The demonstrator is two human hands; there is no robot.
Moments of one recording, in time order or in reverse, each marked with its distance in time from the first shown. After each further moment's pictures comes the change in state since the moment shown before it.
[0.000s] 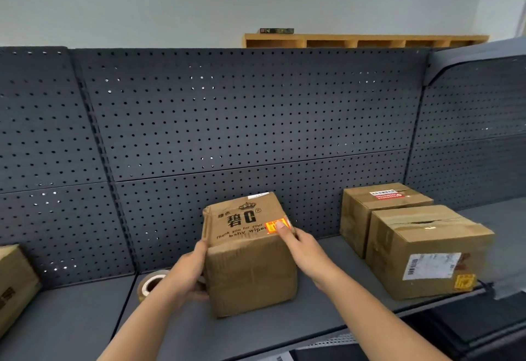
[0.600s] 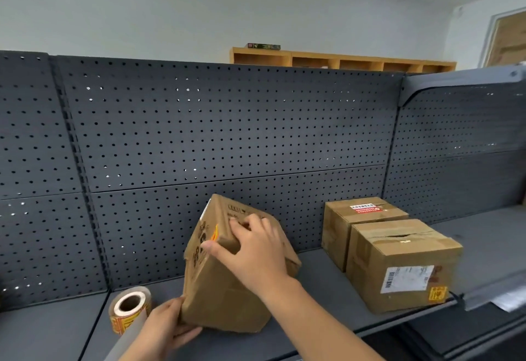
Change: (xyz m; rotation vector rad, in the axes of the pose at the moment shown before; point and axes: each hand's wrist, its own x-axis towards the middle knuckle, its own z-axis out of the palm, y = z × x) left_hand 0.018 -0.064 0.014 -0.344 0.036 -0.107; right_hand -0.025 -0.067 0.044 -0.872 0.259 -0.482
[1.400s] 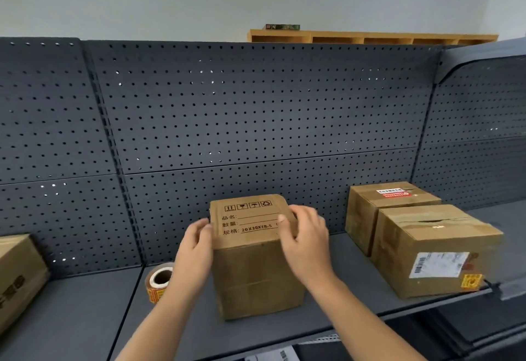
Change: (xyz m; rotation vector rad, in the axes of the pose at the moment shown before) left_hand -0.061 0.065 0.018 0.230 0.098 0.636; right_hand -0.021 0.040 0.025 0.306 0.253 0.180
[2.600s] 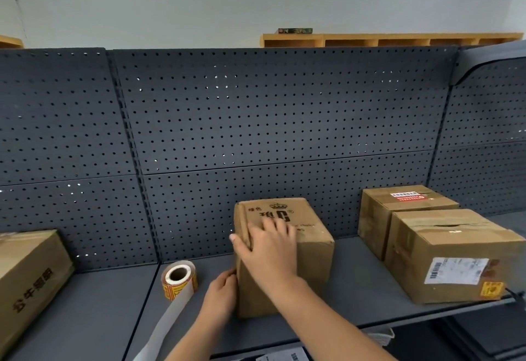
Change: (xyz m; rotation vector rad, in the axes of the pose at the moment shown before) left_hand -0.006 -0.097 0.019 0.093 -0.145 -0.302; right_hand -0.015 -0.065 0.048 -0.388 -0.227 -0.145
